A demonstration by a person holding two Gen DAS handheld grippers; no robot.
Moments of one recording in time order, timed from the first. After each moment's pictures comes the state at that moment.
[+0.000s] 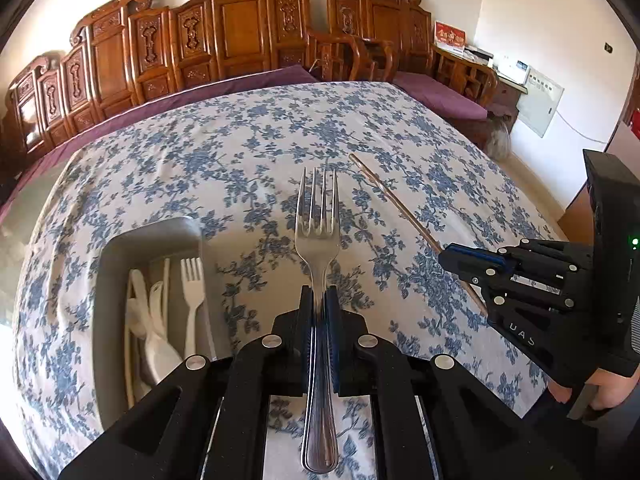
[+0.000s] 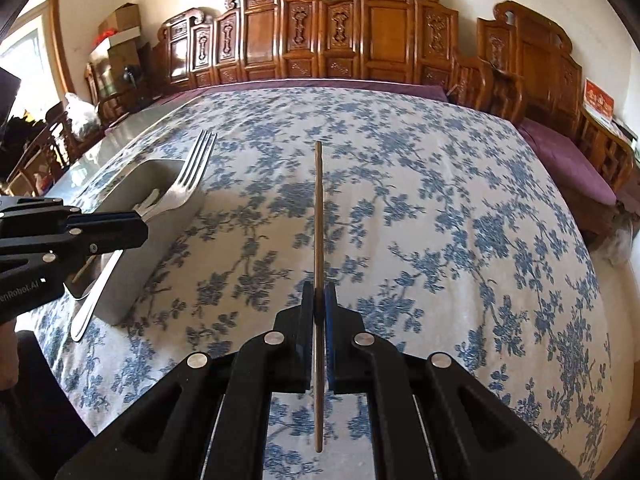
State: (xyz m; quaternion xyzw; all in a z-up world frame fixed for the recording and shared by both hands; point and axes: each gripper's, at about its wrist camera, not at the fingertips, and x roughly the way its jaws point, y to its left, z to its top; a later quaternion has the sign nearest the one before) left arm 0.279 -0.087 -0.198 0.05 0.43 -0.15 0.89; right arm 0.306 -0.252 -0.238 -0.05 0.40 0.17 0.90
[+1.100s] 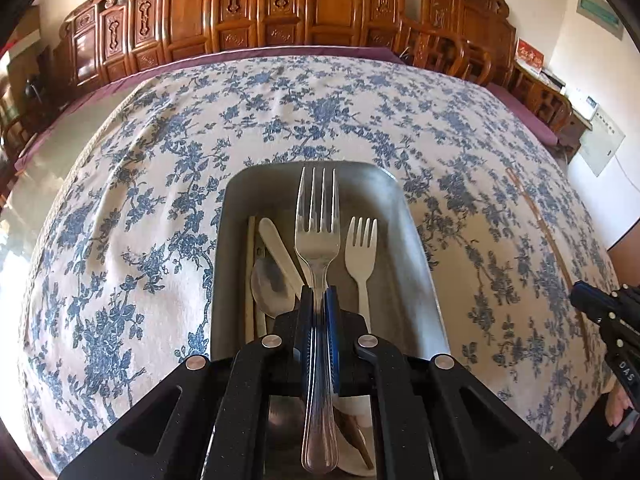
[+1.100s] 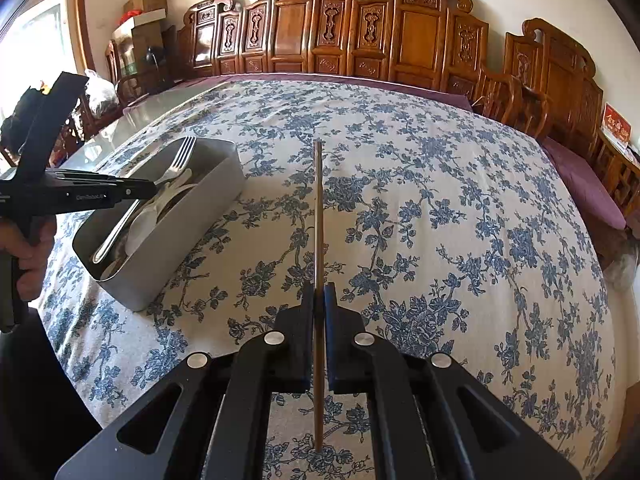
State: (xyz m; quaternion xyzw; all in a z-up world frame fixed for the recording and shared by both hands) left arm 0.317 0.038 -0.245 -0.01 0.47 -0.05 0.88; right arm 0.292 -0.215 -0.243 -0.08 0.40 0.19 0.89
